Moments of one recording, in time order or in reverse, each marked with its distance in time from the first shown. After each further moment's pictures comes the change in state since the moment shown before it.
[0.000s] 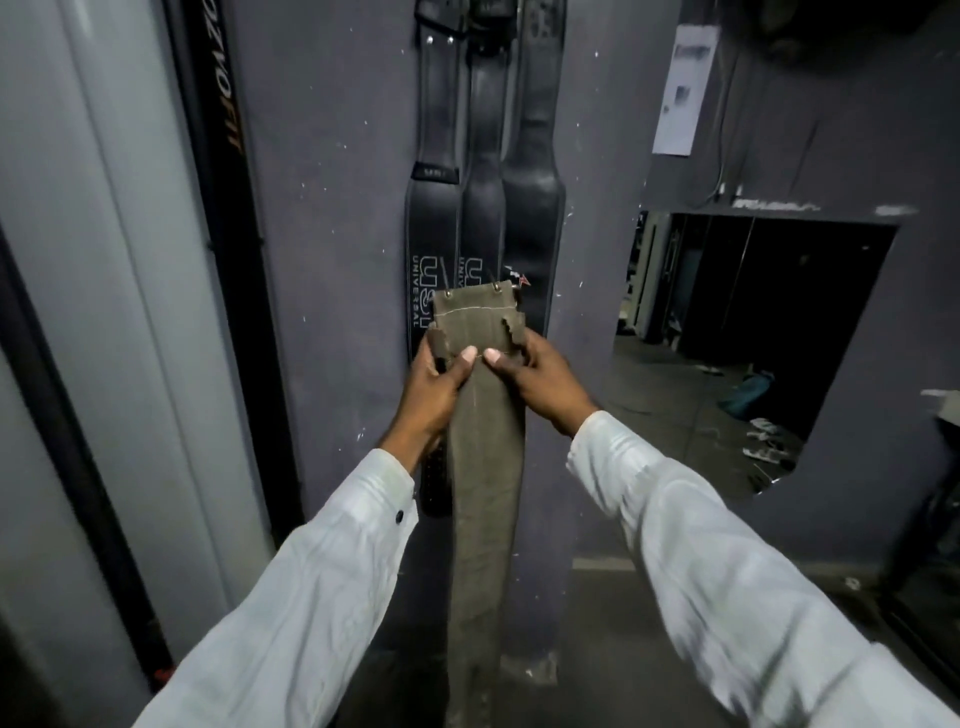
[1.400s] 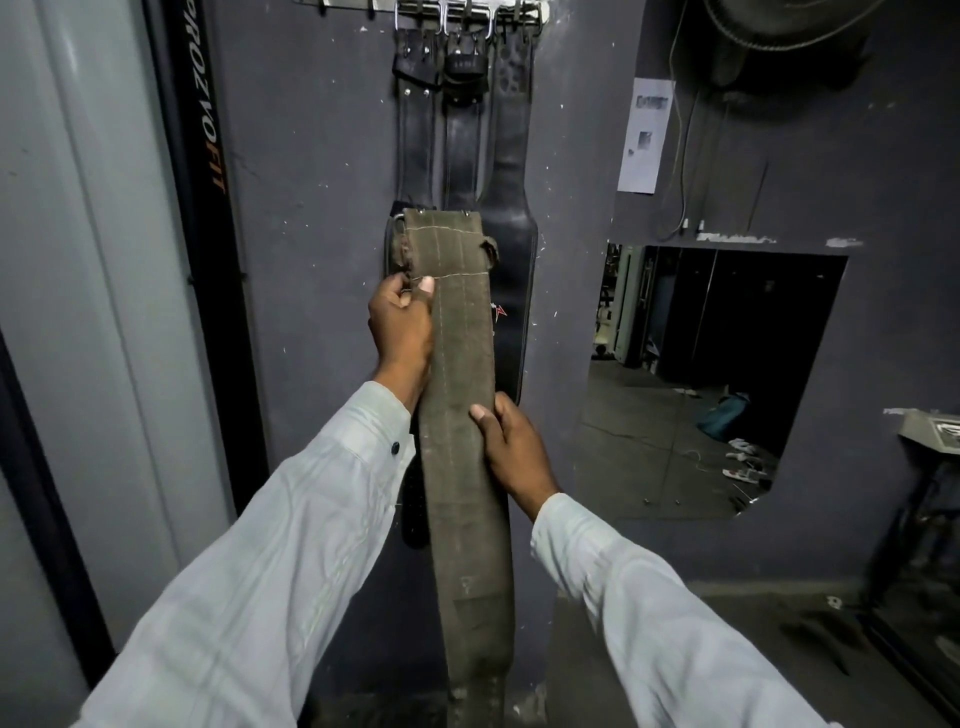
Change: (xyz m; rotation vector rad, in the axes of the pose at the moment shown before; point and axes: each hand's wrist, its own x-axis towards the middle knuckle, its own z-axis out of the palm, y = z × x) left_hand 0.067 0.074 0.025 0.043 0.341 0.196; right_hand -0.038 0.023 0.020 -0.129 0.173 -0.042
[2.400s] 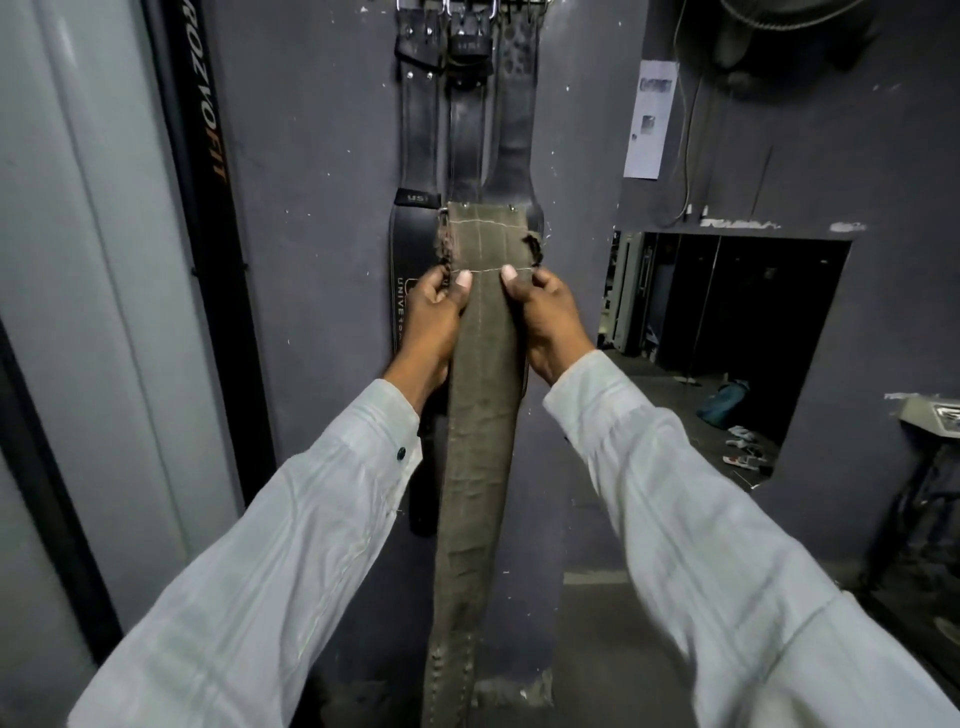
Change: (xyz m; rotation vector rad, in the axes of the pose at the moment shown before) left_hand -0.017 0.002 0.004 -0.120 -0.333 -0.128; right_hand 0.087 -0.098 -0.036 0.811 0.088 0.141
